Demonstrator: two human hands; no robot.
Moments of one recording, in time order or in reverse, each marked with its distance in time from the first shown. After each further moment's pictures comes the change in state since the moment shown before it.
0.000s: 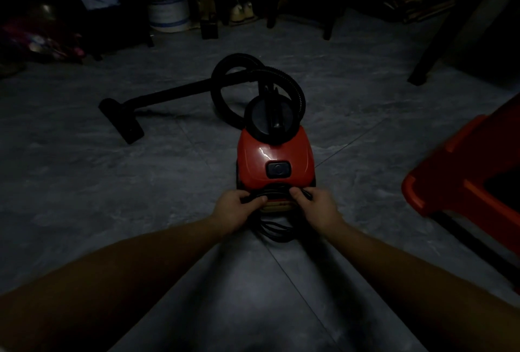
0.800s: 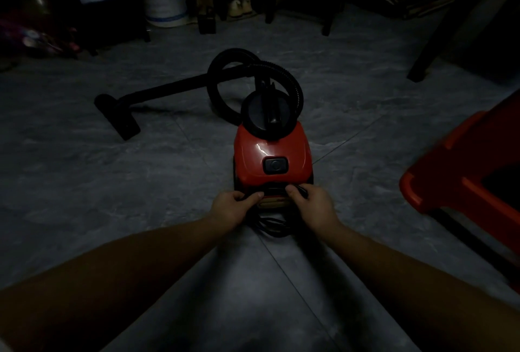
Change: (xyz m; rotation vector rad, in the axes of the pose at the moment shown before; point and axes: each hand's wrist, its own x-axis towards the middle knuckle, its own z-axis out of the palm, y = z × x) left_hand 0.004 -0.007 0.008 -0.020 0.078 -0.150; right_hand -0.002 0.003 0.005 -0.045 0.027 -0.040
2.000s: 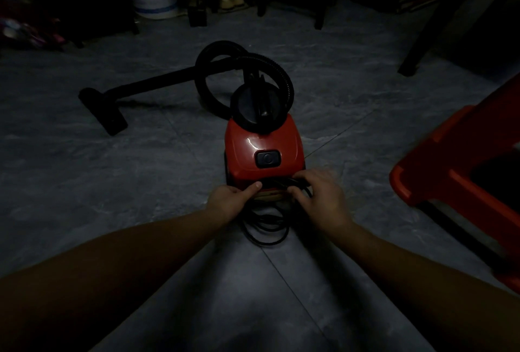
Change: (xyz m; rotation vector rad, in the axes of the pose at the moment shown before) left_hand -0.002 0.011 0.013 0.089 0.049 -0.045; right_hand -0.016 -0.002 -0.043 -0.376 0.123 -0.380
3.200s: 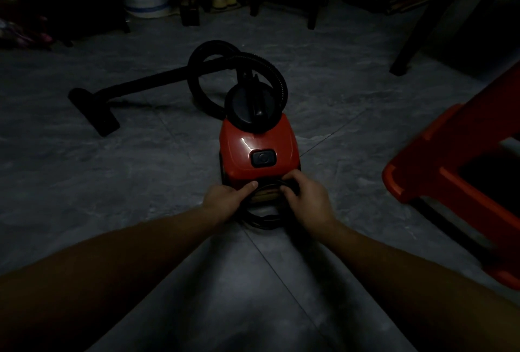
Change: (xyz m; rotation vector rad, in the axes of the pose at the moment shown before) left_hand -0.004 0.010 -0.003 0.022 -0.045 0.002; right_hand 0.000 -0.006 0.019 0.165 -0.073 0.184
